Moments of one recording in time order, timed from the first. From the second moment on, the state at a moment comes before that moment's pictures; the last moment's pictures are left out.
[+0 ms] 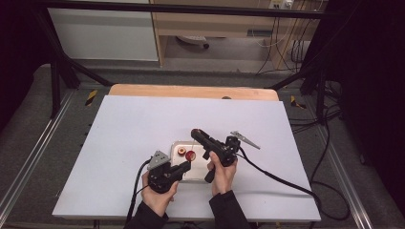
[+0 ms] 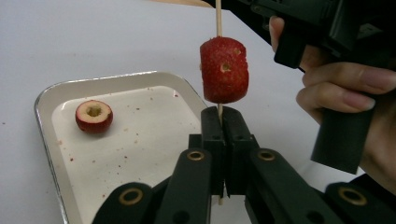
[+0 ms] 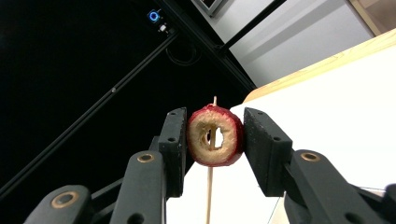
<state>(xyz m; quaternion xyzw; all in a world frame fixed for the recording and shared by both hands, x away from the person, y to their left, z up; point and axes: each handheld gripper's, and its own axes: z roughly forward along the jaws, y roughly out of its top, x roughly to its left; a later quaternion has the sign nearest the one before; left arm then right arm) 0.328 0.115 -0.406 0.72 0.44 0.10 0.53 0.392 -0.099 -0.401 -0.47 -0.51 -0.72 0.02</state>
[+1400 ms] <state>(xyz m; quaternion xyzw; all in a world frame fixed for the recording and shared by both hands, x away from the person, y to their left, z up) 0.333 0.198 -0.414 0.78 0.39 0.15 0.47 0.390 -0.124 -0.403 -0.40 -0.75 -0.53 -0.06</state>
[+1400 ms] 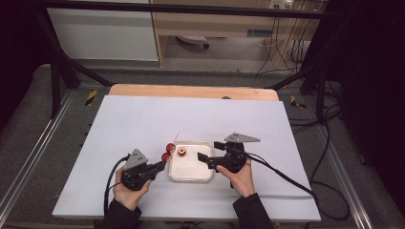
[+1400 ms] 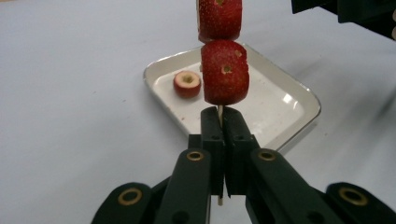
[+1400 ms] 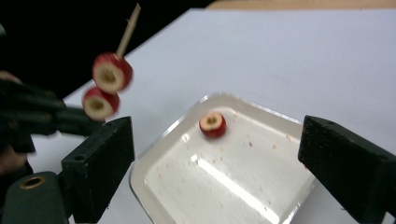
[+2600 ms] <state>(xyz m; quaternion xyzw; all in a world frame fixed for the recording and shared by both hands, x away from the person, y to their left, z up) 0.327 0.262 -0.432 0.80 0.39 0.15 0.43 0.453 -0.037 -0.386 -0.33 -0.88 -0.32 -0.06</state>
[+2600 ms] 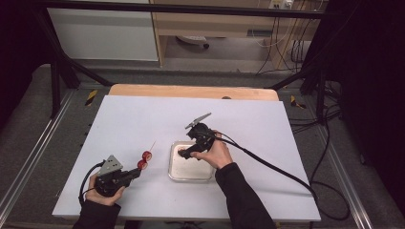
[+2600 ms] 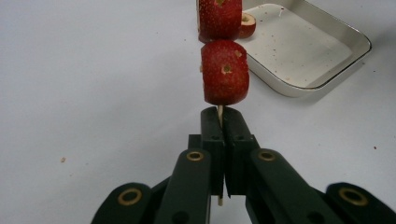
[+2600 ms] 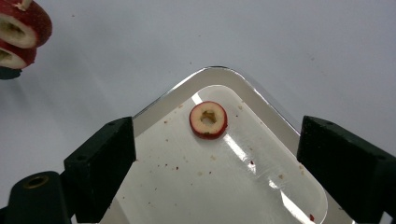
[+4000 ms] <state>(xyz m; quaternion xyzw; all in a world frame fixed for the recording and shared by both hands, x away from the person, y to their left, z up) 0.329 0.259 -0.433 0.81 0.39 0.15 0.42 0.485 -0.004 -0.422 -0.32 -0.92 -0.25 0.00</state>
